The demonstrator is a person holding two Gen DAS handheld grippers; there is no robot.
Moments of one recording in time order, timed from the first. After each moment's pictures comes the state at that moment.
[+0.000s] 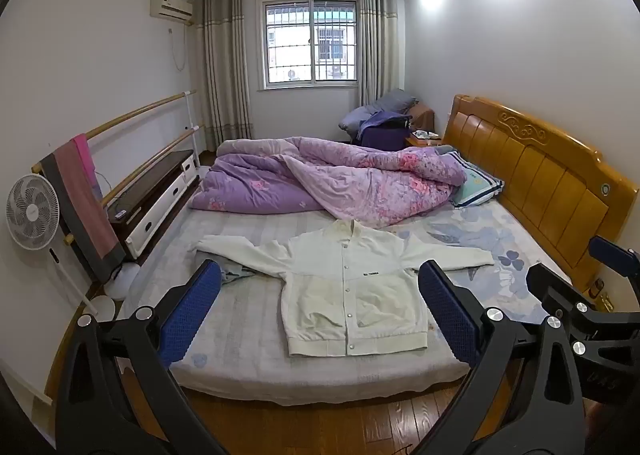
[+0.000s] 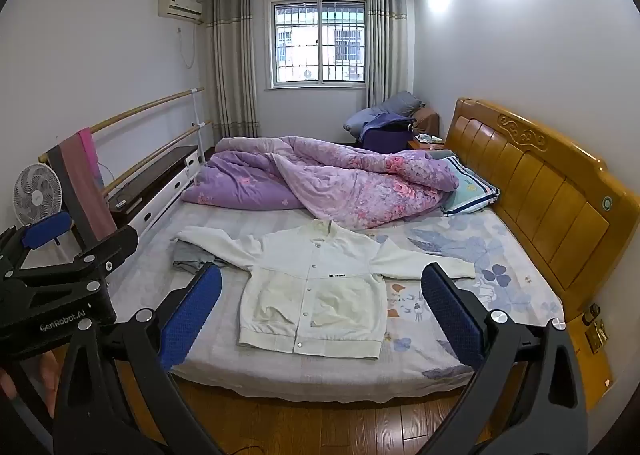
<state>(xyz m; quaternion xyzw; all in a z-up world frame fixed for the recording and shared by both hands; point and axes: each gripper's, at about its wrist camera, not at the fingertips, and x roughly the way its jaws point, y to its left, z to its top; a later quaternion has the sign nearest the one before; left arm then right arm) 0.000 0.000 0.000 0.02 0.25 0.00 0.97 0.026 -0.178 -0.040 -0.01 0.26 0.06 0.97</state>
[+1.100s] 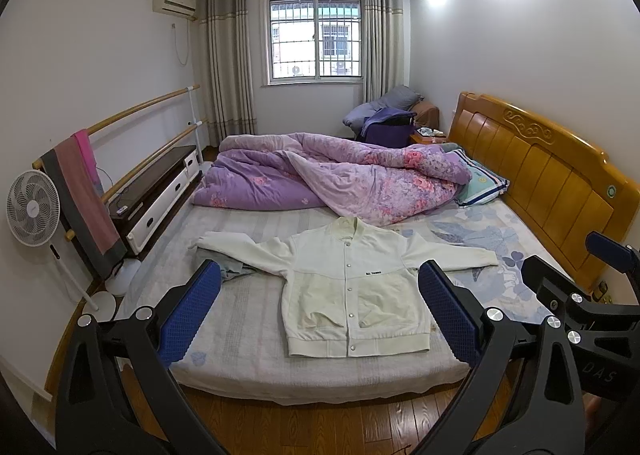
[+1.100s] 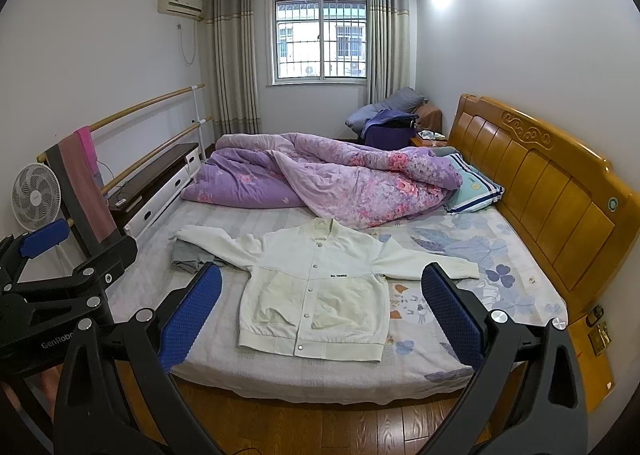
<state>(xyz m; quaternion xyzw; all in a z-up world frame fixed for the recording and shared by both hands) 0.013 0.009 -0.012 0.01 0.26 0.00 0.97 0.040 -0.166 -0.041 -0.01 0.27 0.06 0.96</state>
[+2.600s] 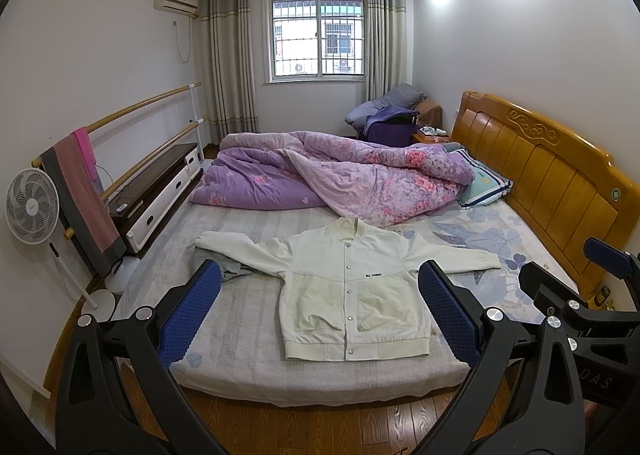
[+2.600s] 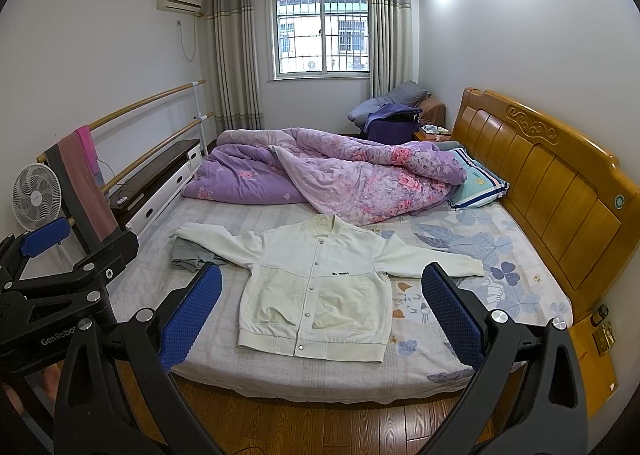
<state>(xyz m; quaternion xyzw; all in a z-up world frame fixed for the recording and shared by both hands) 0.035 0.010 -0.020 0.01 0.26 0.00 0.96 0.054 -0.159 -0.051 0.00 0.27 0.06 0.96</state>
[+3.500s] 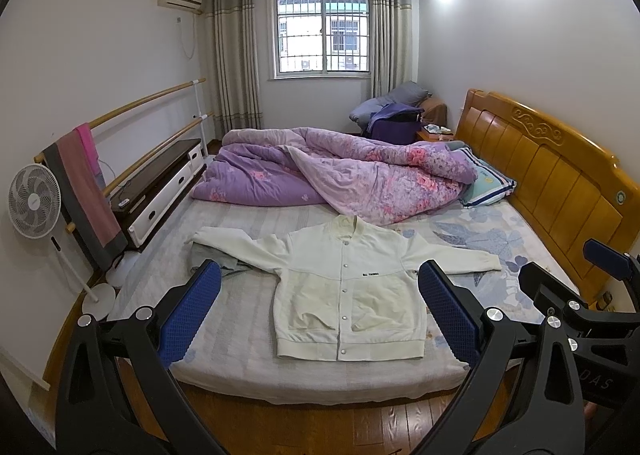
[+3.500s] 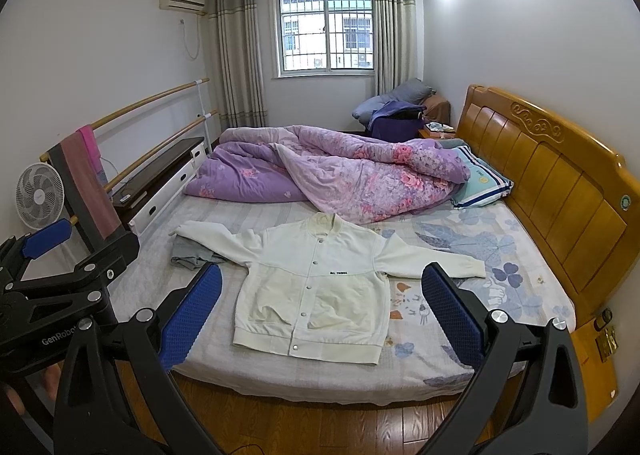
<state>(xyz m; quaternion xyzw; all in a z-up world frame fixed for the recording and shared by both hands) 0.037 -0.004 -0.028 0.01 0.27 0.02 0.96 0.065 -0.166 -0.053 0.00 0.28 0.07 0.96</state>
